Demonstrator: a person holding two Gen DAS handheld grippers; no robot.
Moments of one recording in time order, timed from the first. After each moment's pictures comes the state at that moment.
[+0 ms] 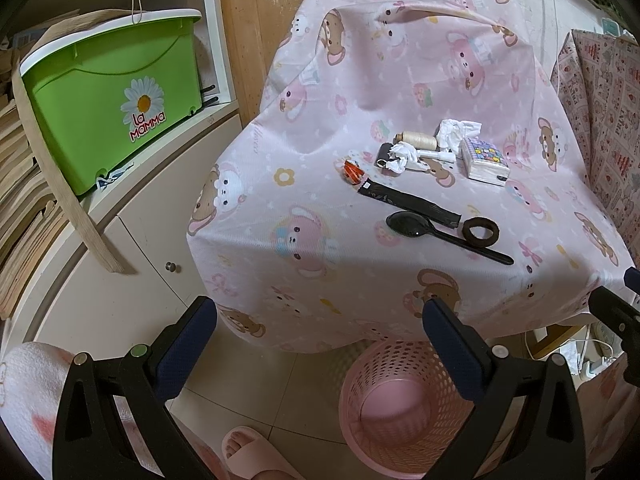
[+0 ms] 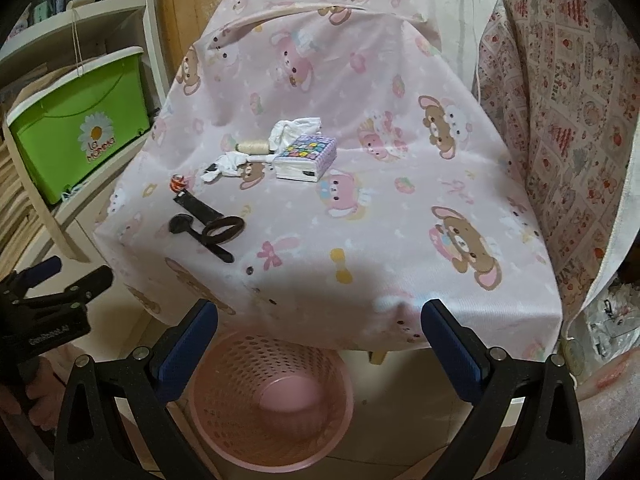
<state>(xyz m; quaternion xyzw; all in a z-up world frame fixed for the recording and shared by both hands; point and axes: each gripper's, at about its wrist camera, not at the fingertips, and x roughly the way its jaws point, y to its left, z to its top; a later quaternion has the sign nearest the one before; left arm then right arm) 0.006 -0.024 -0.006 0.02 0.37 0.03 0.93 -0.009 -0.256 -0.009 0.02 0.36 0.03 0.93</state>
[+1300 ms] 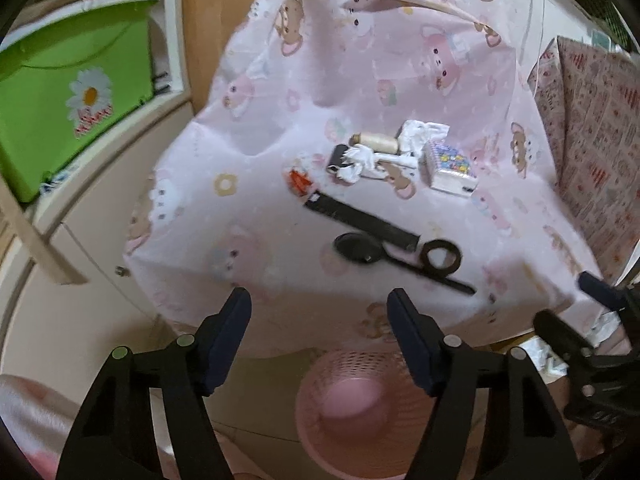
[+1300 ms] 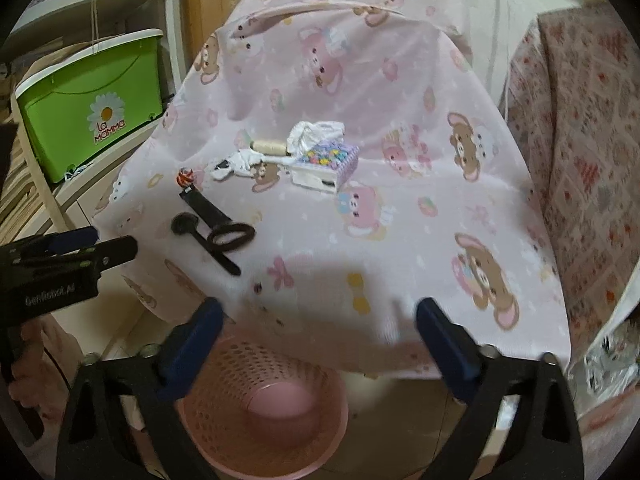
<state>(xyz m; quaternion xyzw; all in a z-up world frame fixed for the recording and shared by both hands) 0.051 -0.037 0.001 -0.02 0.41 -0.05 0.91 0.016 -0.241 -0.007 -0.02 0.35 0.06 0.93</state>
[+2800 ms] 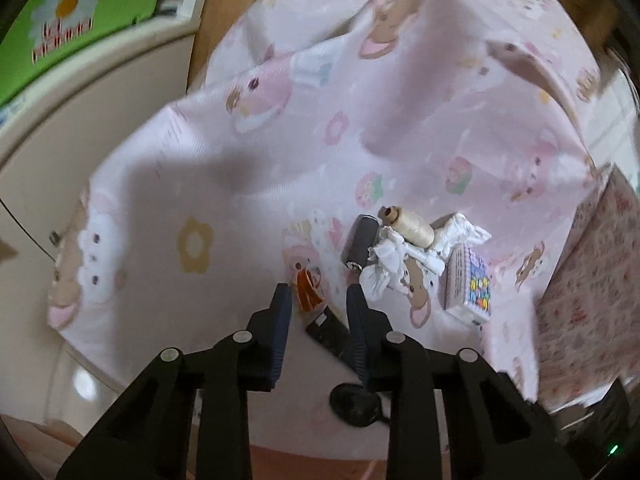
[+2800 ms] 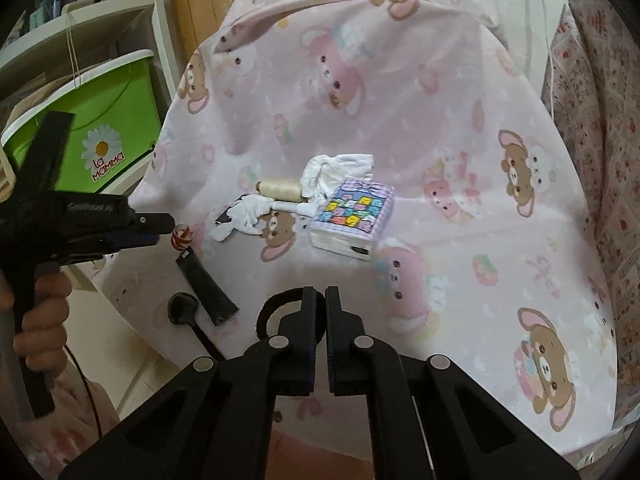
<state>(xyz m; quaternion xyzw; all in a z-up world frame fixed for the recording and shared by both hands) 0.184 0.015 -0.003 -0.21 0.48 -0.06 0.85 0.097 -0.235 -0.004 0.03 0.35 0.09 0.93</state>
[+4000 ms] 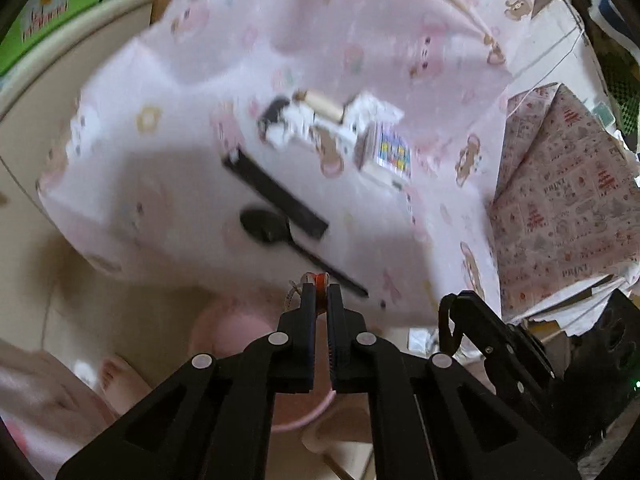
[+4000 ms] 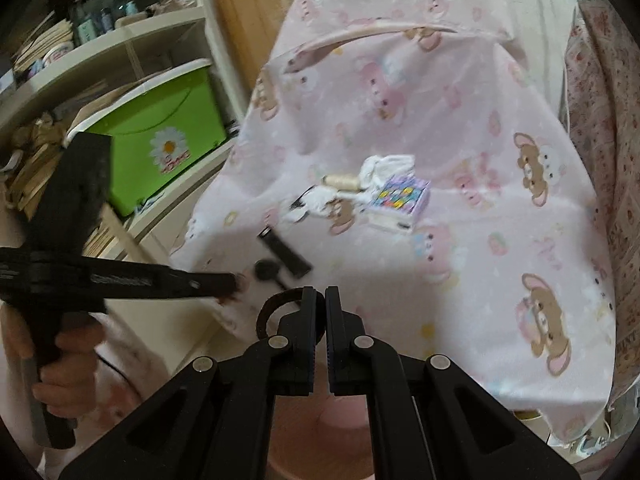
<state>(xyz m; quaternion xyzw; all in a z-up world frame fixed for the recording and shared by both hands) 0.082 -0.032 0.016 -0.18 0.54 -0.14 0.81 0.027 -0.235 0.027 0.05 0.35 0.19 0.92</state>
